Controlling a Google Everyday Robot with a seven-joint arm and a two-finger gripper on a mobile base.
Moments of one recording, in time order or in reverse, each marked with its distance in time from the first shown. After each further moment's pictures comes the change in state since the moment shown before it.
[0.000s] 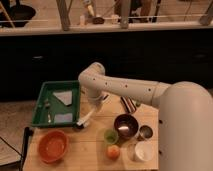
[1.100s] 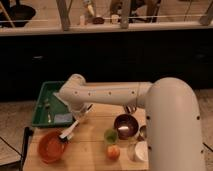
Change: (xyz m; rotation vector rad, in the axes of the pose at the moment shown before) arm -0.116 -0.027 0.028 0.012 -0.026 -0.104
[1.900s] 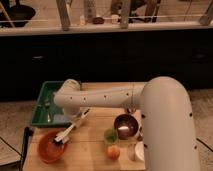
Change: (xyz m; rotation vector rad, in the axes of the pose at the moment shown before) arm -0.019 -0.003 0.011 0.005 -0.002 -0.003
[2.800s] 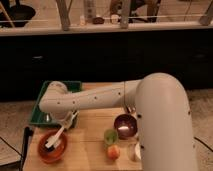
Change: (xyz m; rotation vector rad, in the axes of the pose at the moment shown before) arm -0.051 -0.028 -0.025 0.058 0.040 -0.107
